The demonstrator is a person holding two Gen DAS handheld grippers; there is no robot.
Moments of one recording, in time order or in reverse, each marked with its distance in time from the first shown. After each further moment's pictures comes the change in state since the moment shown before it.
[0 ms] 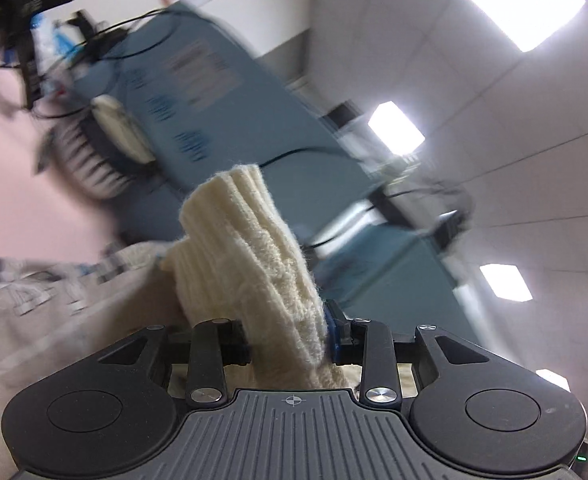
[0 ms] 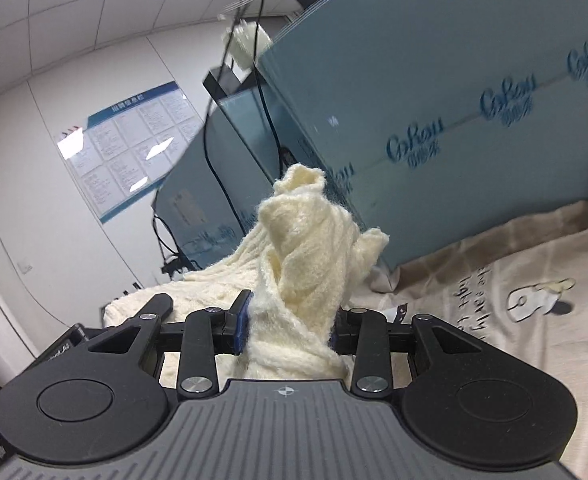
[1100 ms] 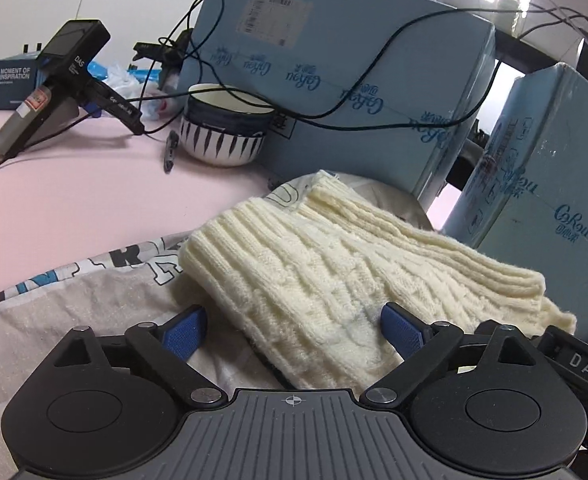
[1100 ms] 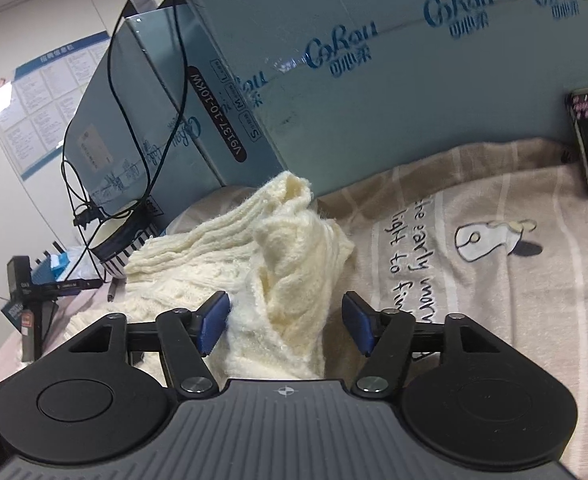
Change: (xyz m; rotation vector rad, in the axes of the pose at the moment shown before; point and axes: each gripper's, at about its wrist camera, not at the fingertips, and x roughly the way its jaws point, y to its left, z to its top) left arm 0.021 -0.021 -0.025 0.338 0.183 0.590; right arm 0.029 -0.018 -0.032 -0.032 0.125 -0.249
